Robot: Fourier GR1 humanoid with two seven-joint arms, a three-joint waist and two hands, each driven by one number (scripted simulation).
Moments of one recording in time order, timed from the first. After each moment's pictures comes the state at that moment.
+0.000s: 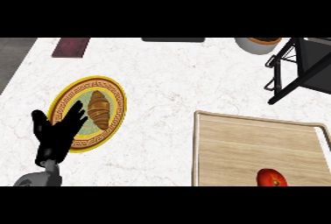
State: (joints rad) left arm -0.05 0.17 0.10 -1.39 0.10 -0.04 0.28; right arm -1.06 -0.94 -0.22 -0.65 0.49 0.17 0.06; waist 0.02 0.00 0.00
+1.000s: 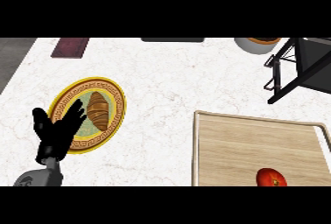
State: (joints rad) left arm -0.08 0.16 0.11 -1.36 0.09 -0.04 0.28; right arm -1.20 -0.94 -0.41 -0.44 0.39 0.08 0.06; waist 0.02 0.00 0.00
